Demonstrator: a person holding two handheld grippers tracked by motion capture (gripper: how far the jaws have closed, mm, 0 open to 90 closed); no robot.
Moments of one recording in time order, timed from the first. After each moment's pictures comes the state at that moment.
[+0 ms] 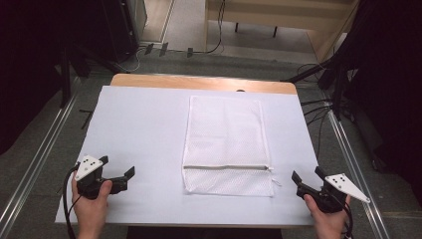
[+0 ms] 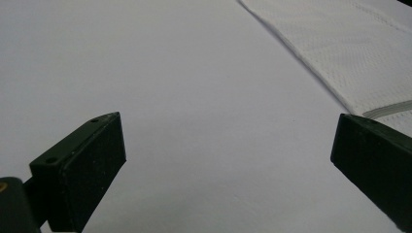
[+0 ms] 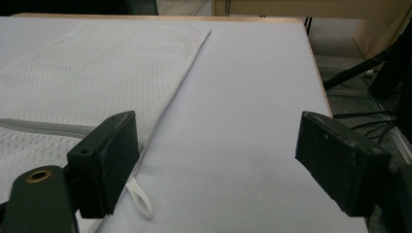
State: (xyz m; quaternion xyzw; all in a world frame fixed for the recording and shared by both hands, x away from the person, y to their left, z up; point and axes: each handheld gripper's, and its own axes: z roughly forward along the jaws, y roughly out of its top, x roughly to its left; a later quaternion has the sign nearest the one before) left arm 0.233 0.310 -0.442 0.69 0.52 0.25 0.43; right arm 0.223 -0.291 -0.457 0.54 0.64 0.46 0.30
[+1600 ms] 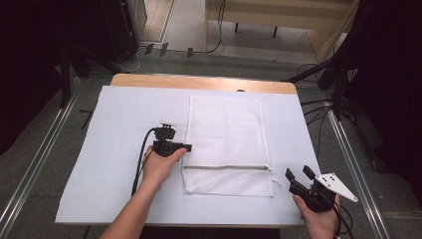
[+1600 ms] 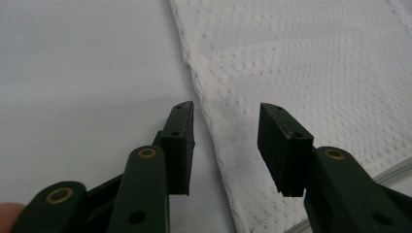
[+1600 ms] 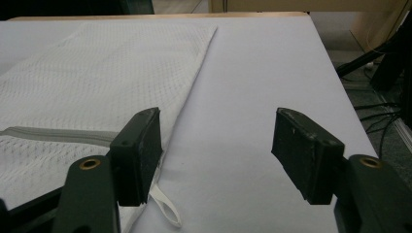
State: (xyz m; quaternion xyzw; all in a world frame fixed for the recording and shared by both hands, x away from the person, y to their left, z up) left arm 0.370 0.165 -0.453 0.73 0.59 0.01 0.33; right arm 0.225 -0.267 -0.460 0.56 0.63 0.45 0.30
